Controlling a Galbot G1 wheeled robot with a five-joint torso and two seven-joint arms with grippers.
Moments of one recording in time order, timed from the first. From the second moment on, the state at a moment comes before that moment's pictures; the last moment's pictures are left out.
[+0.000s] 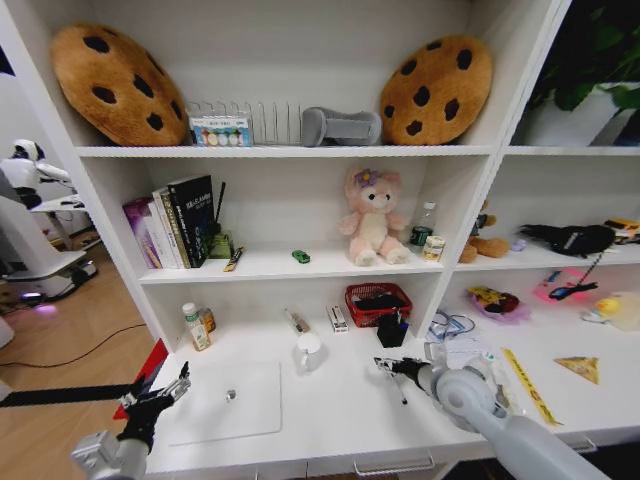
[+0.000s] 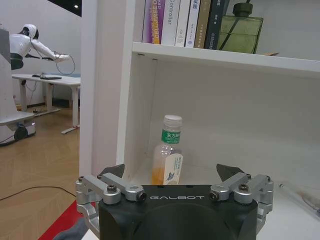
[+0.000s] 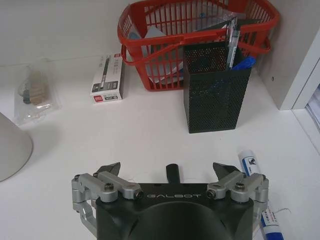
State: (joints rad) left arm 1.90 -1.19 -0.80 -2.31 -0.62 0.12 -0.30; right arm -1.15 0.68 0.19 1.94 1.26 -0.61 0.50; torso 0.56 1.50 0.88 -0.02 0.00
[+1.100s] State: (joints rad) left arm 1.90 -1.20 -0.81 -2.29 -0.62 0.11 -0.30; right arm -1.07 0.68 0.04 1.84 1.15 -0.62 0.49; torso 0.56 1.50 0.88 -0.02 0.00
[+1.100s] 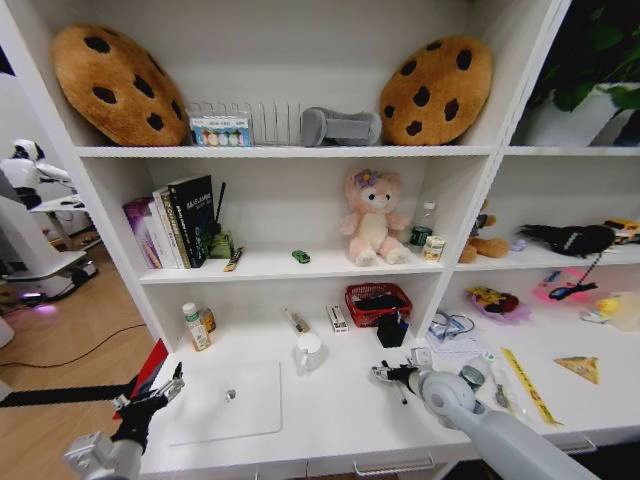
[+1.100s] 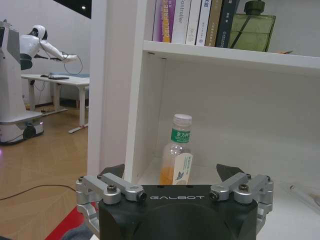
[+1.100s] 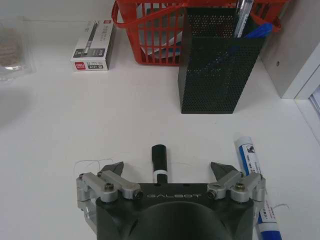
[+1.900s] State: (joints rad) left arm 1.90 -1.20 -0.83 -2.28 -0.64 0.10 -0.30; right arm -1.07 0.69 0.04 1.84 1.20 -0.64 0.53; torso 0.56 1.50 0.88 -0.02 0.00
